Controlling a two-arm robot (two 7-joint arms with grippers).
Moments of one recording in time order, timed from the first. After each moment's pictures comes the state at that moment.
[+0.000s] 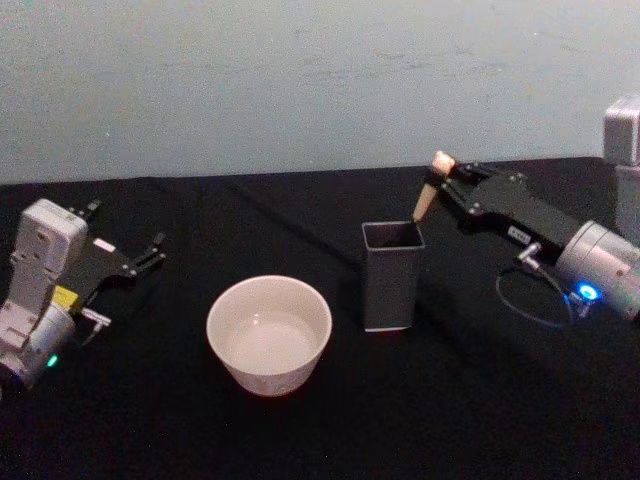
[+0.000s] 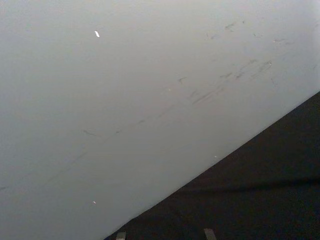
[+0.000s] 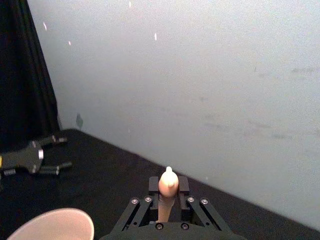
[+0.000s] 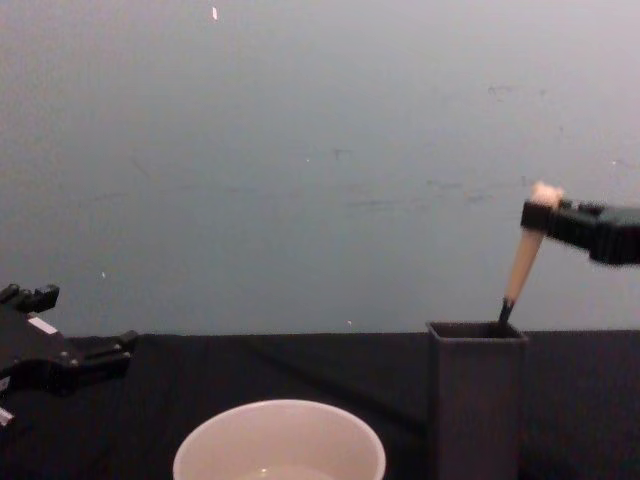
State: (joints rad) left arm -0.20 0.60 0.45 -1.41 -0.25 -0.12 0.03; right arm 0.25 0.49 -0.30 -1.52 0.58 0.03 0.50
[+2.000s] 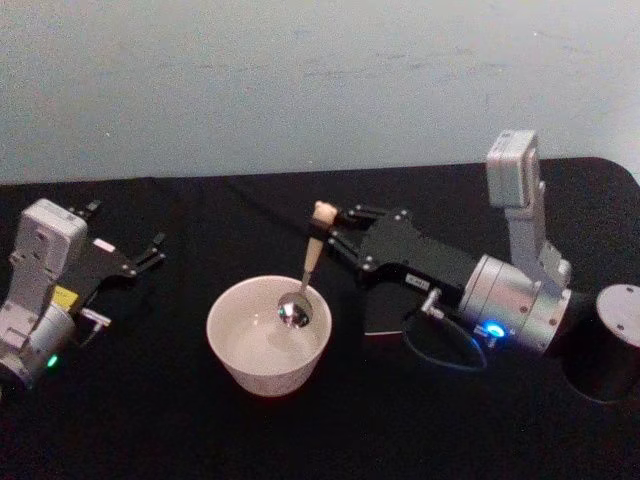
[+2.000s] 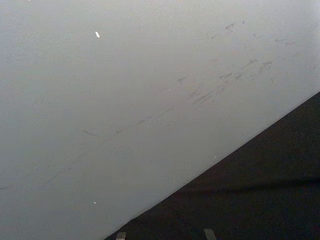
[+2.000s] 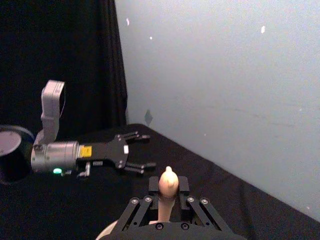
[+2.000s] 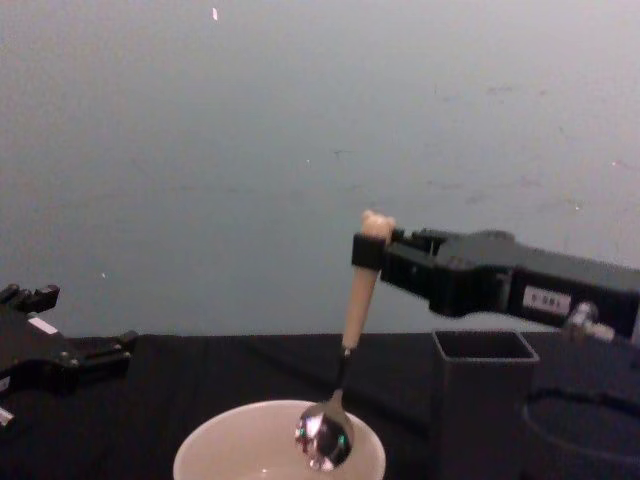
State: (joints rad) left arm -0.20 0.60 0.45 -1.41 -0.25 -0.12 0.03; right arm 0.31 0.47 -0.52 -1.53 0.57 -0.02 0.56
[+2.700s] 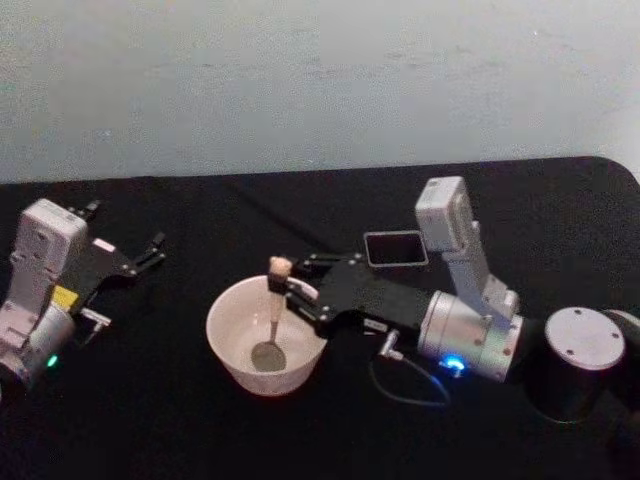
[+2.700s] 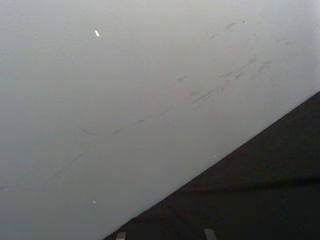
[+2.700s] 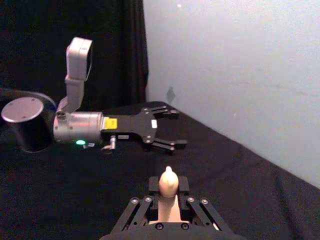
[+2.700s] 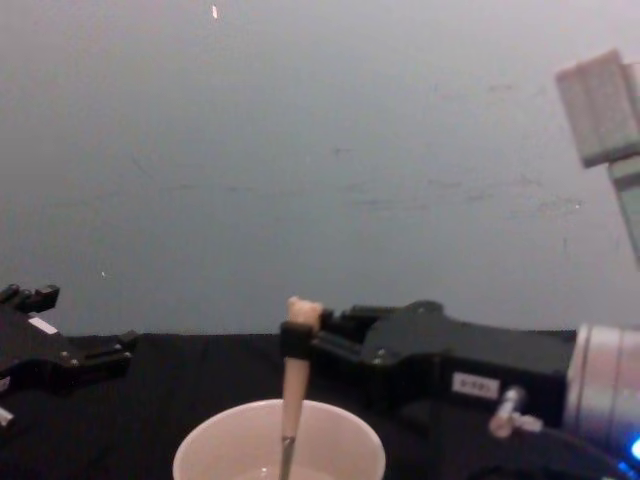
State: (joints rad) left arm -0.20 0.60 0.45 -1.41 -0.25 -0.12 0.03; right arm 0.32 0.42 -0.60 -1.48 0.47 -0.01 0.59
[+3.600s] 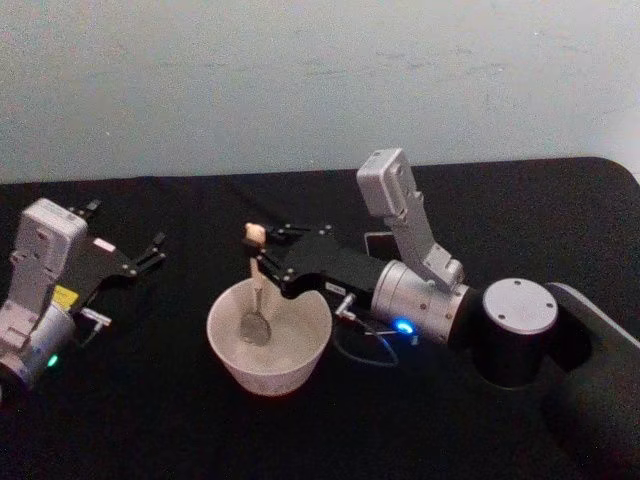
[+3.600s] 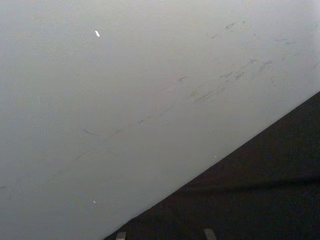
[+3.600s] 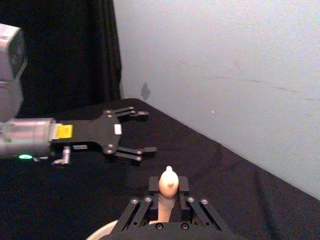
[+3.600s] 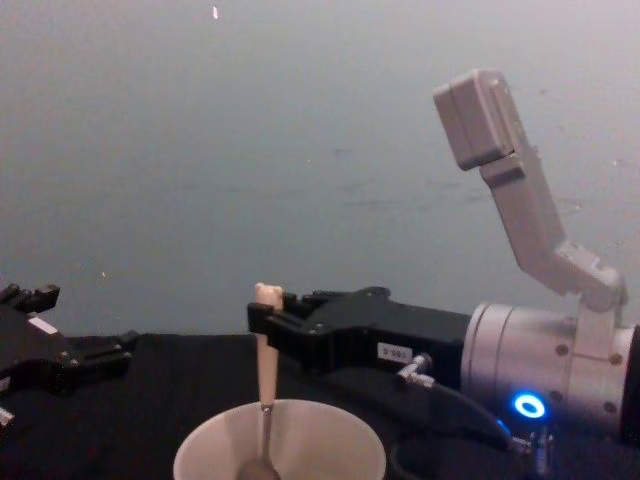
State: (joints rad) left arm -0.20 0.60 0.45 -1.41 -0.25 -0.12 0.03; right arm 0.43 0.26 -0.60 -1.30 0.38 0.01 0.51
